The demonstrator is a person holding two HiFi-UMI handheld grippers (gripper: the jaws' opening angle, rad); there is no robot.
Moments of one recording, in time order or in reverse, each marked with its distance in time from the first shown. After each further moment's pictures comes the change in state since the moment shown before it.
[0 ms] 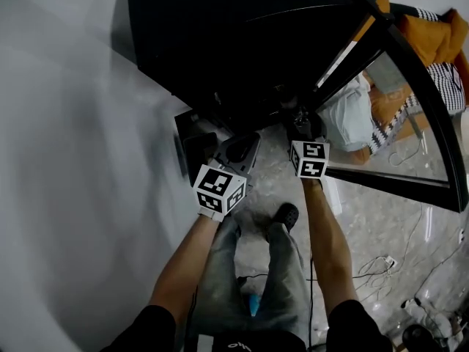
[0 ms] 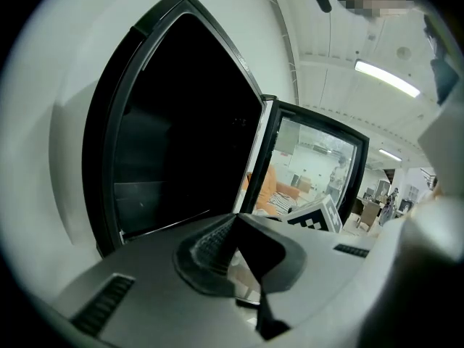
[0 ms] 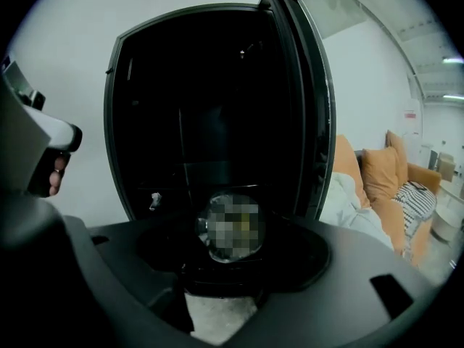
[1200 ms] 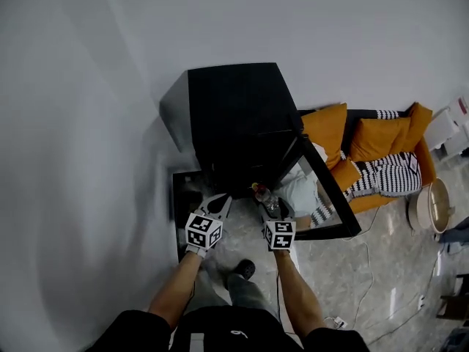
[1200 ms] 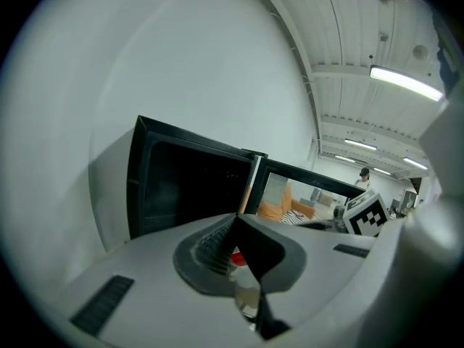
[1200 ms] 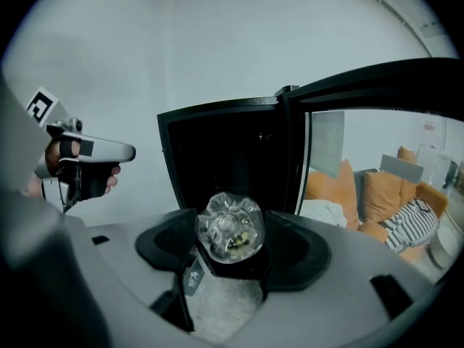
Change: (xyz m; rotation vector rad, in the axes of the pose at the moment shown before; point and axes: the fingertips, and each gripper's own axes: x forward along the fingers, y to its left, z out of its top) left arm -0.106 -0.086 0.145 -0.050 -0.060 0.189; right arm -0.208 0.027 0.136 -0.039 0.078 0.157
